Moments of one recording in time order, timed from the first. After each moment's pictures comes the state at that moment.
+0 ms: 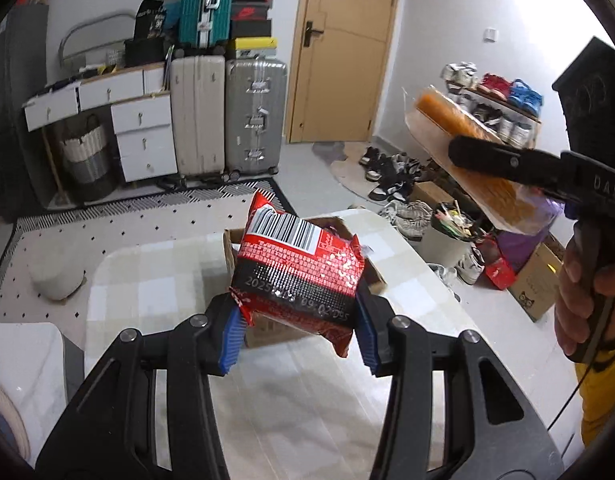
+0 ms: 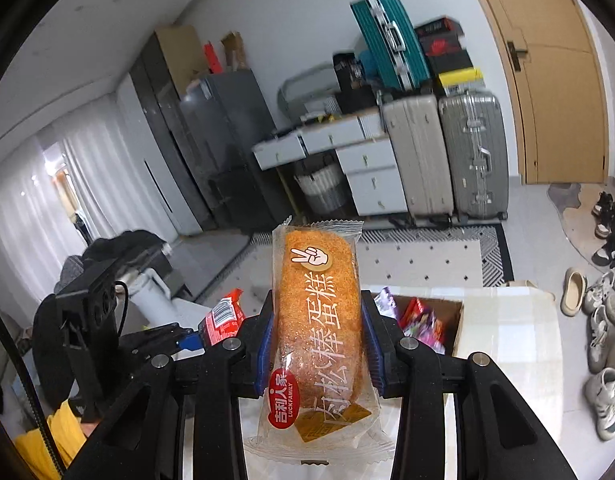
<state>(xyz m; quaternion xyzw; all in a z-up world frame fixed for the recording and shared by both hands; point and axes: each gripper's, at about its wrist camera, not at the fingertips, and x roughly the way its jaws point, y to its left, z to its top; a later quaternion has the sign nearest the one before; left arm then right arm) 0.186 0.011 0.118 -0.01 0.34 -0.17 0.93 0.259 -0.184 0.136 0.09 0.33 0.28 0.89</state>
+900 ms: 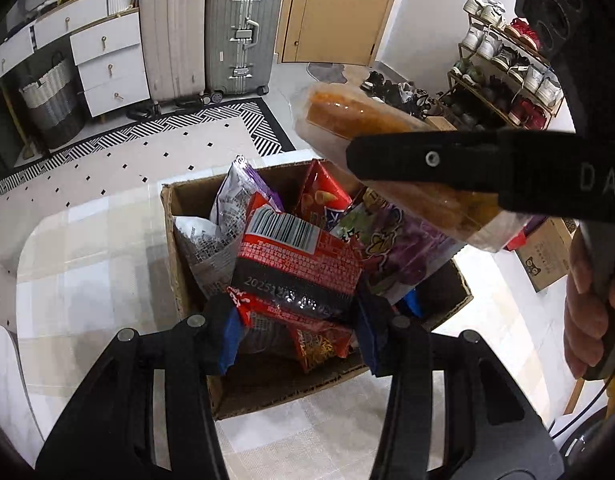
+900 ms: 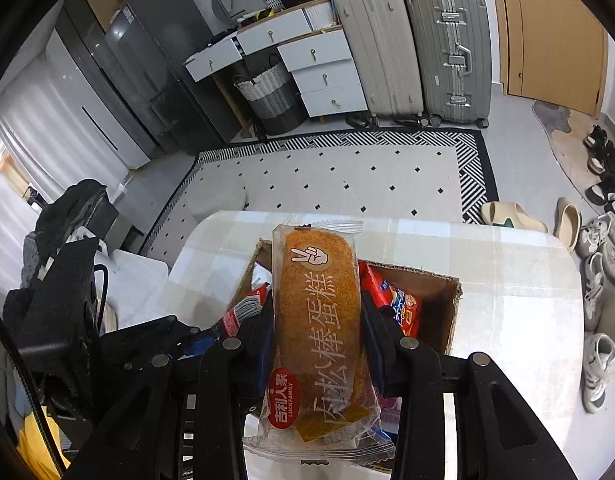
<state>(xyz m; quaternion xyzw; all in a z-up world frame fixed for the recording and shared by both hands) 0.430 -0.045 -0.053 0.00 0.47 -0.19 0.86 0.424 -0.157 -0.013 0.06 0.51 0.22 0.83</state>
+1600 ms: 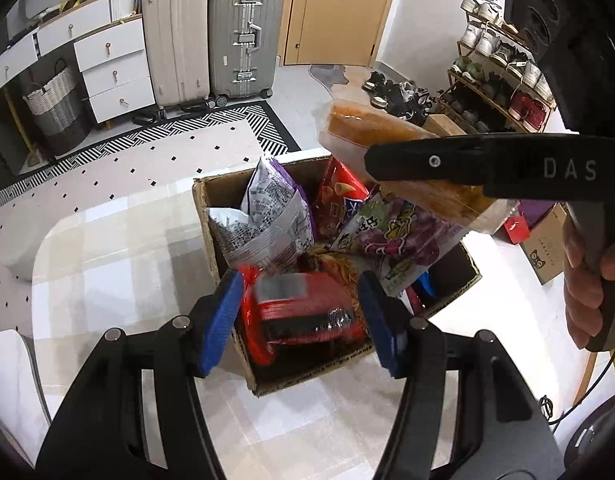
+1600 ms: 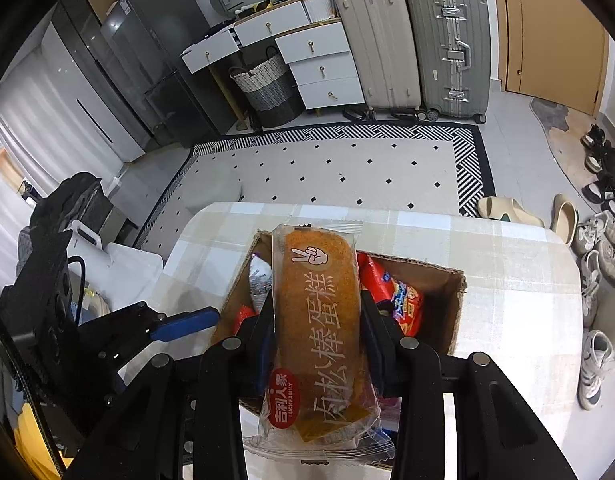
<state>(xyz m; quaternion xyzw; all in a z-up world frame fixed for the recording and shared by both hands) 0.437 -0.013 -0.063 0.02 0.46 -0.19 0.87 0.422 -0.147 -0.018 0.04 0.52 0.22 0.83</state>
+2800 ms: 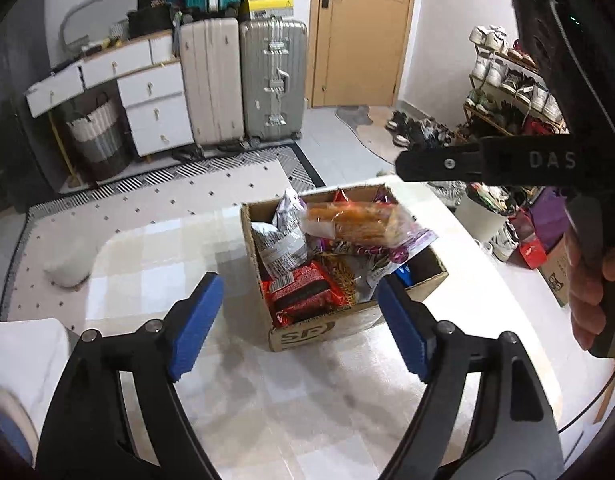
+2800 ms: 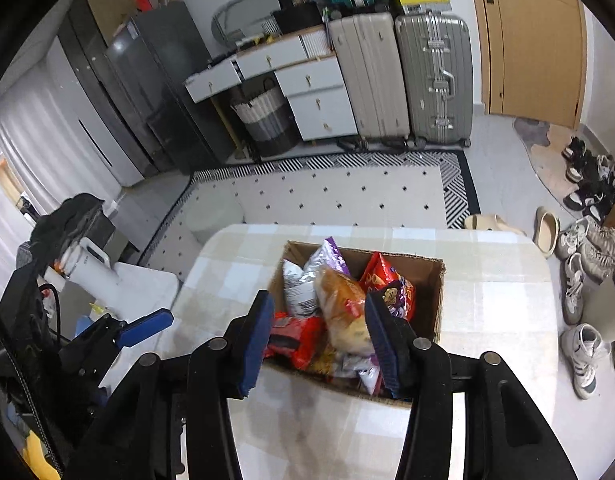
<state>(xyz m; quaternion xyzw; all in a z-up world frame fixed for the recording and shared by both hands) 0.296 0.000 0.031 0.03 0.38 -0.12 0.92 0.347 -0.160 0.055 0.06 0.47 0.20 0.86</state>
